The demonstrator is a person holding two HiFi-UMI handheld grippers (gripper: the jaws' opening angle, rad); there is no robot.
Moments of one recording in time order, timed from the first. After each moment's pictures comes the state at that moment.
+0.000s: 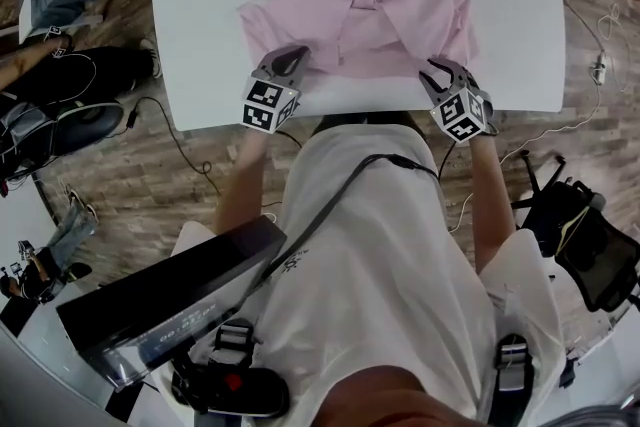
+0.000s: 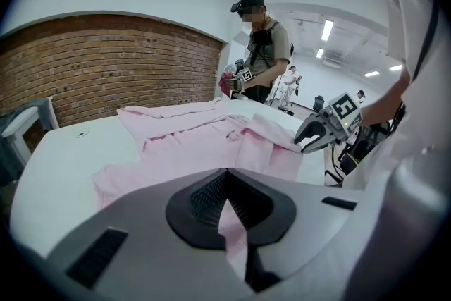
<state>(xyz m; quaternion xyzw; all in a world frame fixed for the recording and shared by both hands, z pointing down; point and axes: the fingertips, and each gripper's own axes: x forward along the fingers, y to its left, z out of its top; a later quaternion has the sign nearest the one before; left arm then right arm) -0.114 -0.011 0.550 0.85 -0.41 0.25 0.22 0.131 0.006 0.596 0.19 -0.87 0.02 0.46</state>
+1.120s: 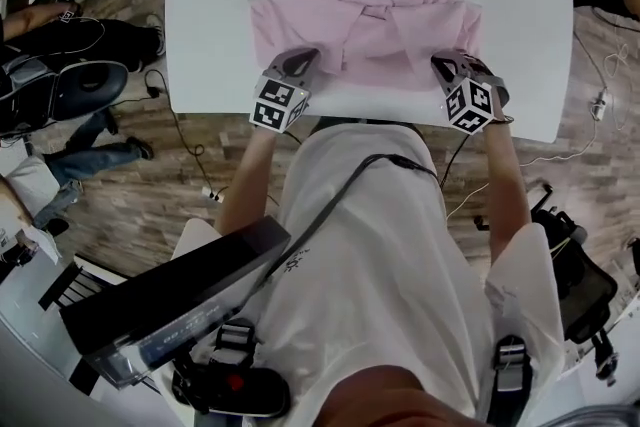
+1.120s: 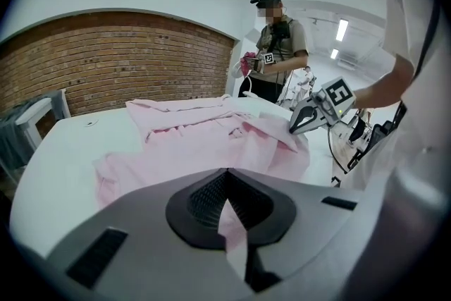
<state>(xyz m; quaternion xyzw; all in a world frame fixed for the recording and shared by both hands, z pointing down) -0.115 -0.013 0.561 0.82 -0.45 0.25 0.25 0.117 -0.052 0.585 0.06 -0.85 -0.12 0.52</state>
